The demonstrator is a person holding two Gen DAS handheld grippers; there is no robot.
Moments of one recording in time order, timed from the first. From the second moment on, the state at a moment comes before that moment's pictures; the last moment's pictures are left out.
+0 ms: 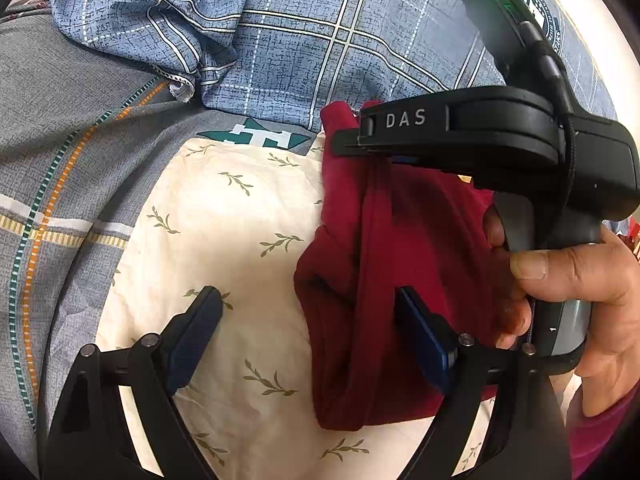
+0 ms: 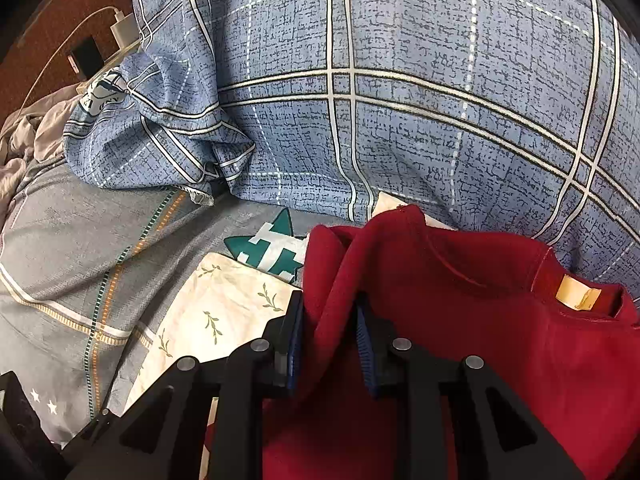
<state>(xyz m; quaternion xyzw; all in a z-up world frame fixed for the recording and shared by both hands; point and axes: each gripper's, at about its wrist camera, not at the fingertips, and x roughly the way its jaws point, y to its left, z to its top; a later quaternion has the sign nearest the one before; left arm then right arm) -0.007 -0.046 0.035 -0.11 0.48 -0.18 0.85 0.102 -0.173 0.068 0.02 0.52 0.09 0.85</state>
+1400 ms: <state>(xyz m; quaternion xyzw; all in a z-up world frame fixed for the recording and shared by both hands) -0.020 -0.048 0.065 -0.13 0.43 -0.26 0.85 0.106 -0.153 0.058 -0.02 0.56 0.09 0.83</state>
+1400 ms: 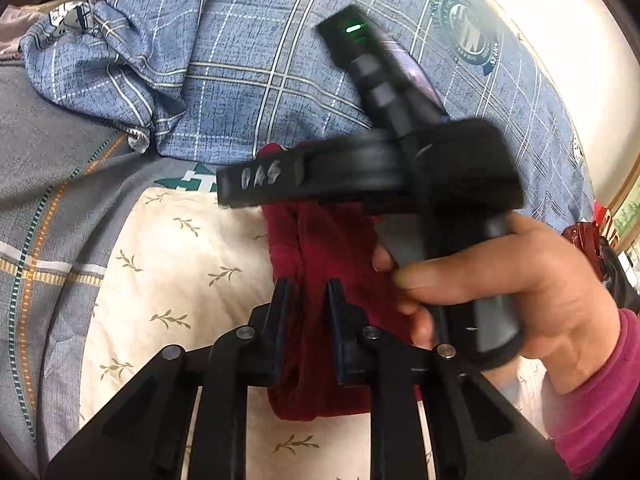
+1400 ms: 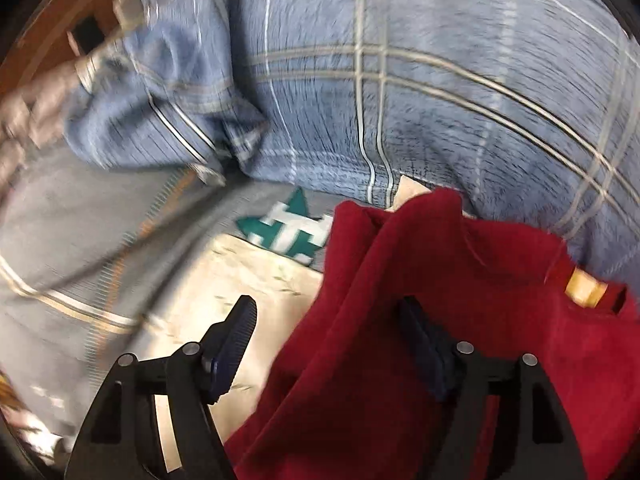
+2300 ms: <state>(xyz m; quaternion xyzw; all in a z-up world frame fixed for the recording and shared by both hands) -0.059 -0.120 0.121 -0.06 0.43 -0.30 0.85 0.031 -0.263 0.152 0.05 0.46 0.09 0.88</state>
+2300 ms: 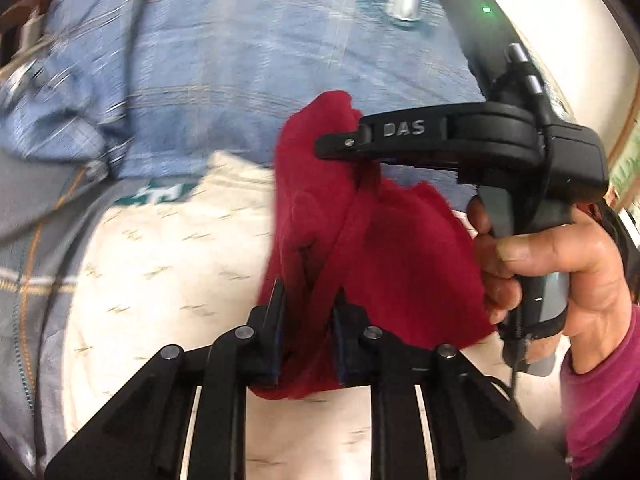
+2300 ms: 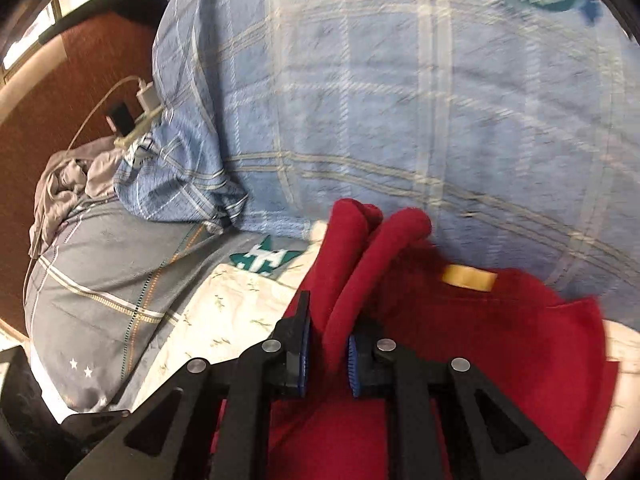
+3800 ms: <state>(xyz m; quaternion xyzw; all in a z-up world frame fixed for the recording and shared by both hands) -0.079 -0.215 0.101 0.00 0.46 -0.34 0.82 -0.118 -0.409 0.114 0.17 0.43 -0.01 0.89</state>
